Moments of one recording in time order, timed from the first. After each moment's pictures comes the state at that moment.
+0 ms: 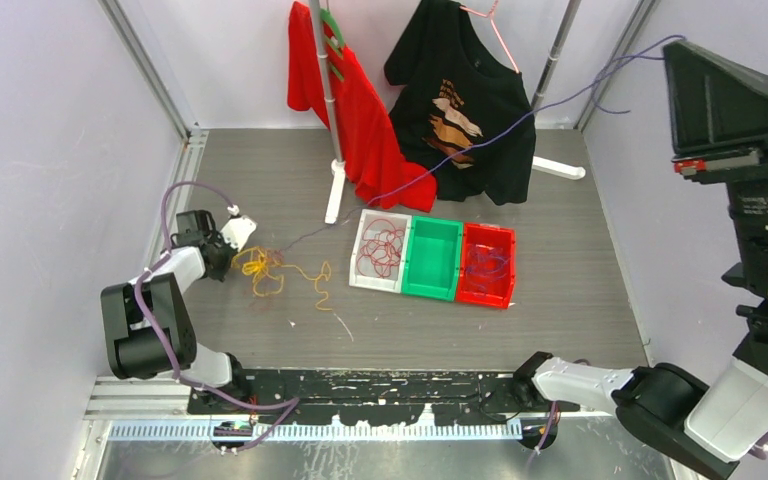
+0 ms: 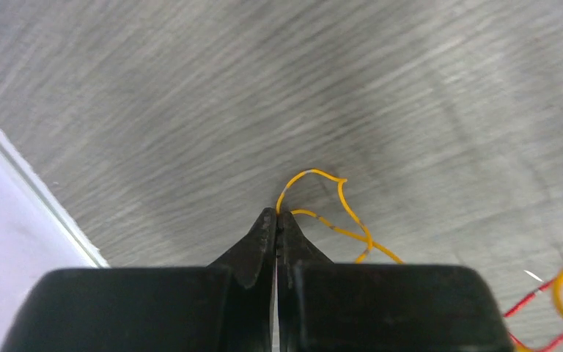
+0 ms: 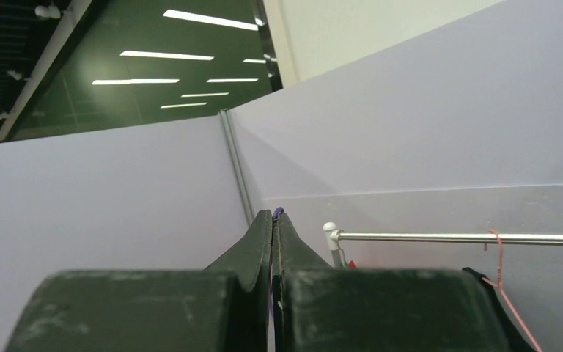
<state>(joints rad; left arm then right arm) 0.25 1.45 0.70 -0.28 0.14 0.84 0.66 1.13 2.37 -0.50 0.09 0.23</state>
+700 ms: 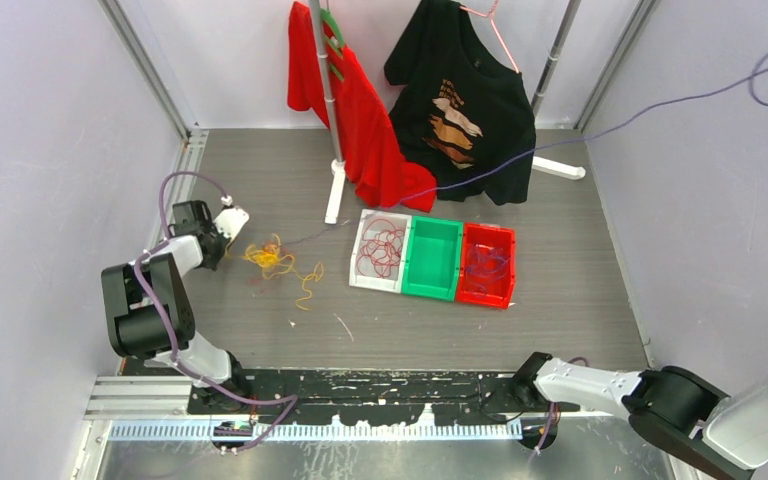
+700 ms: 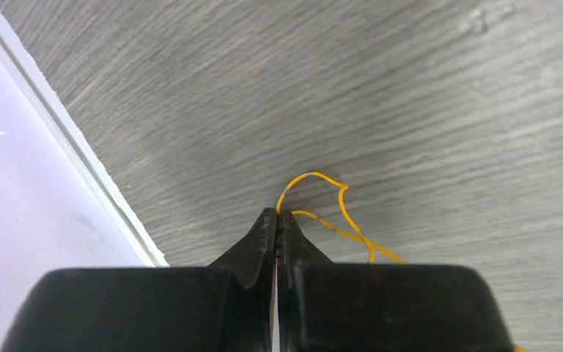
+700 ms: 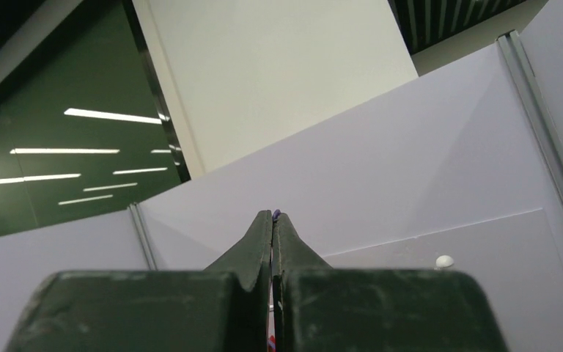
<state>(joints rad) 0.27 1.57 0.77 -0.18 0.05 0.87 0.75 1.07 2.43 -0.39 0.44 -0.05</state>
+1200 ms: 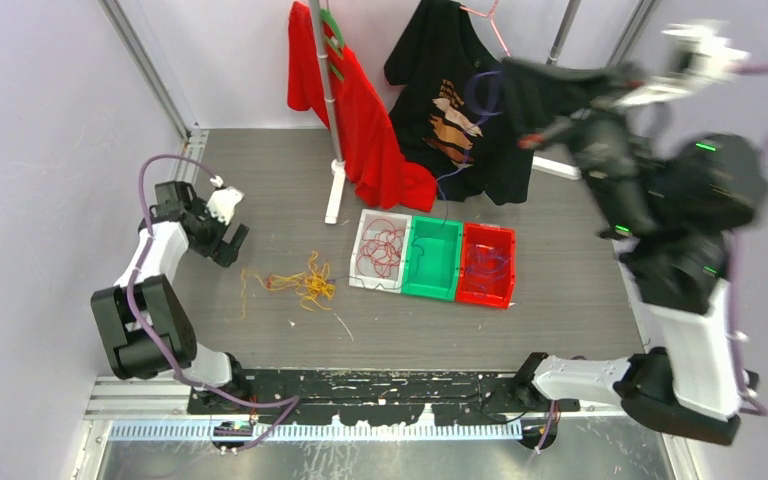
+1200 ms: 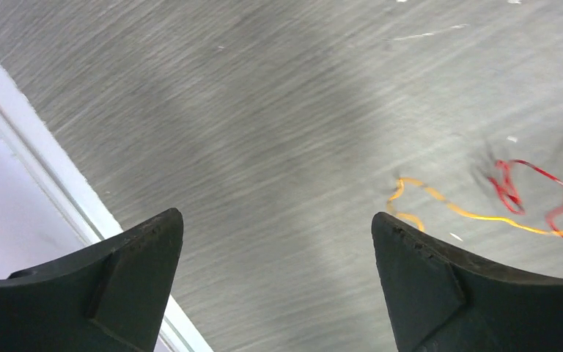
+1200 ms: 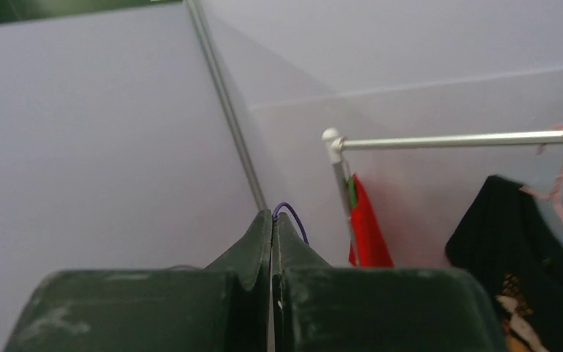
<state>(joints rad) 0.29 1.49 0.98 -0.54 0.26 0.78 0.84 1.13 2.06 -0.37 0.29 0.15</state>
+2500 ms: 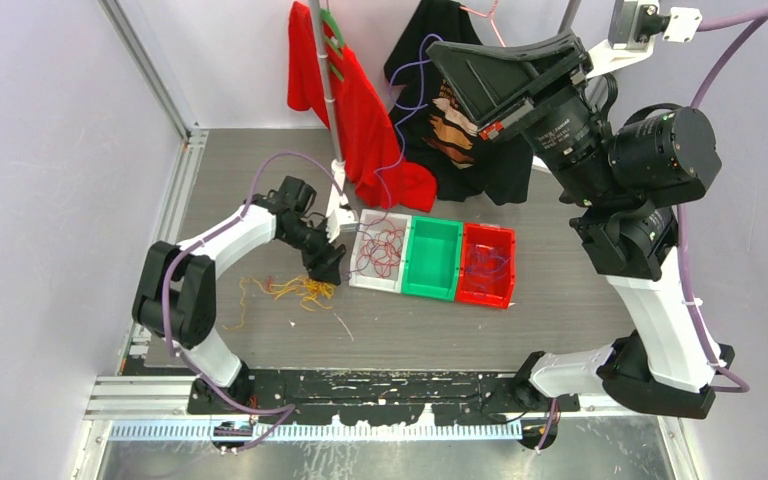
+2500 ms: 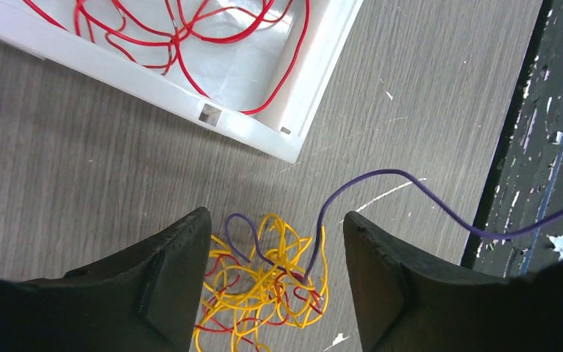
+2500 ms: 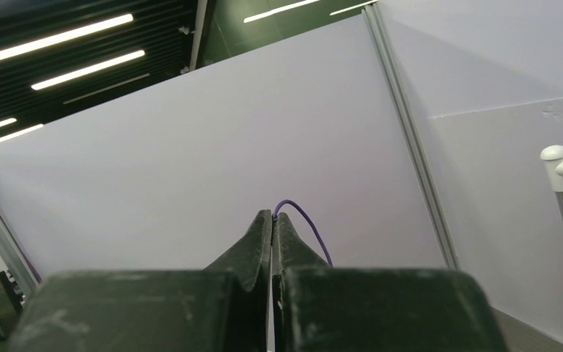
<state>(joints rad) -0.37 1.64 1.12 -0.73 0.73 0.73 0.84 1.28 2.08 -0.14 -0.08 0.53</state>
